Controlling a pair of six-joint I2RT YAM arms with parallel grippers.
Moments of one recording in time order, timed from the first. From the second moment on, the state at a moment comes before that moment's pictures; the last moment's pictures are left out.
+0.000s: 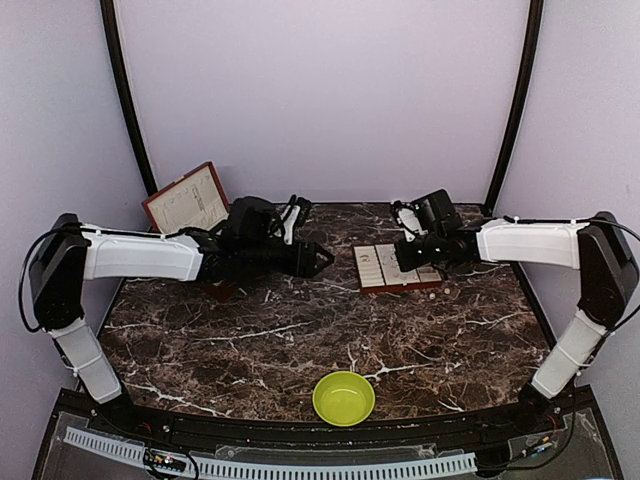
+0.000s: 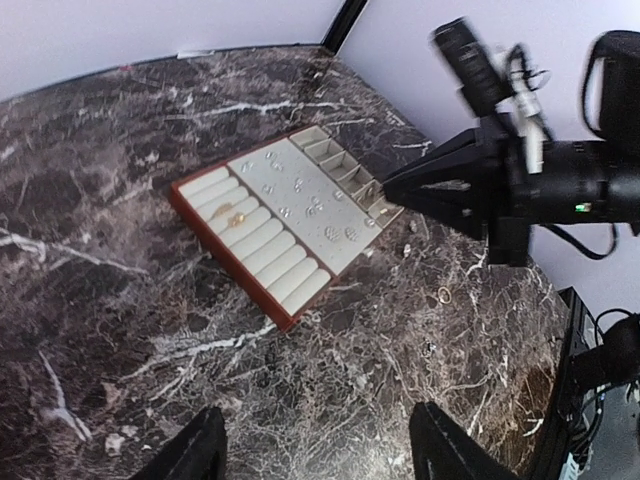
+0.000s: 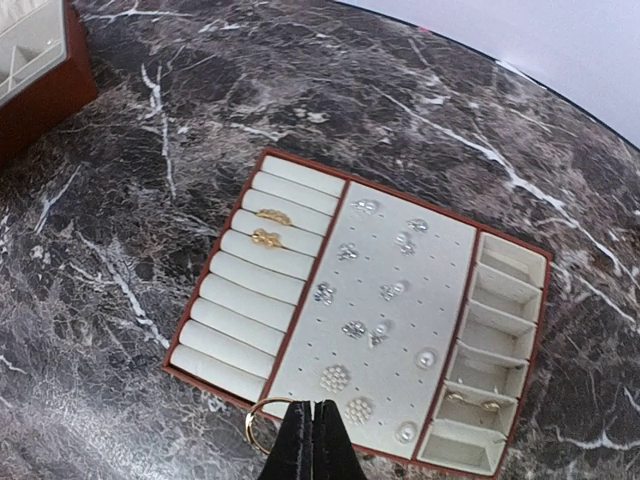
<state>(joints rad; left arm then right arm) -0.78 1.70 1.12 0.11 0.20 -0.38 0.58 1.65 1.09 -0.21 0.09 0.06</state>
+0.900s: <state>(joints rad) -0.82 2.36 1.67 0.03 0.08 -0.68 0.56 1.38 0.81 -0.13 0.21 0.20</state>
